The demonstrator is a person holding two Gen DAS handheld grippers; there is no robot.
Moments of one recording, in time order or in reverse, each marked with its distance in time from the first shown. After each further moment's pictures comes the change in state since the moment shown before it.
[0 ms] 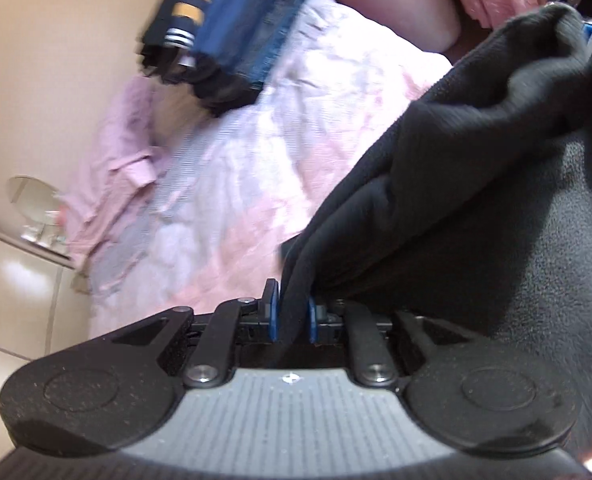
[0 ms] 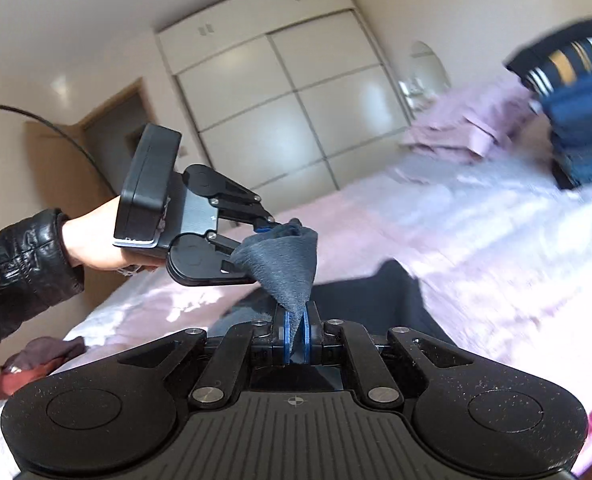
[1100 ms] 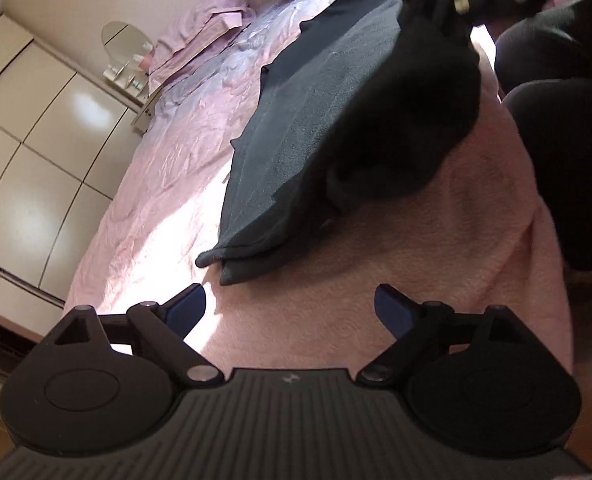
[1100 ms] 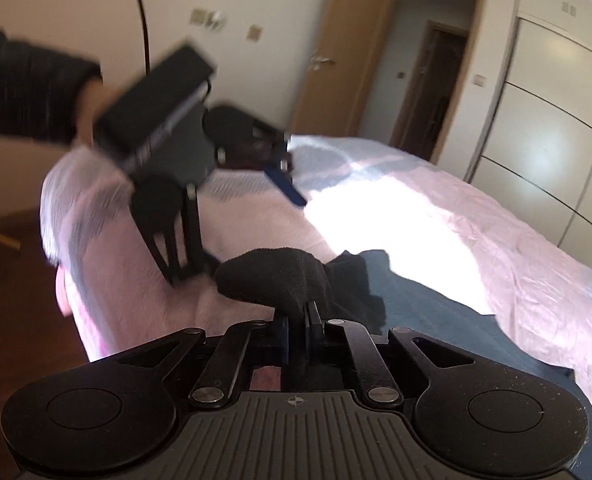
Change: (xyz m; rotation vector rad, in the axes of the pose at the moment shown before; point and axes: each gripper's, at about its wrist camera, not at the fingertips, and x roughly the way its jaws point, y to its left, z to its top) left arm -0.274 -0.151 -0.293 -0.259 0.199 0.212; right arm 0.092 0.284 -0.098 -0.897 0.318 0.509
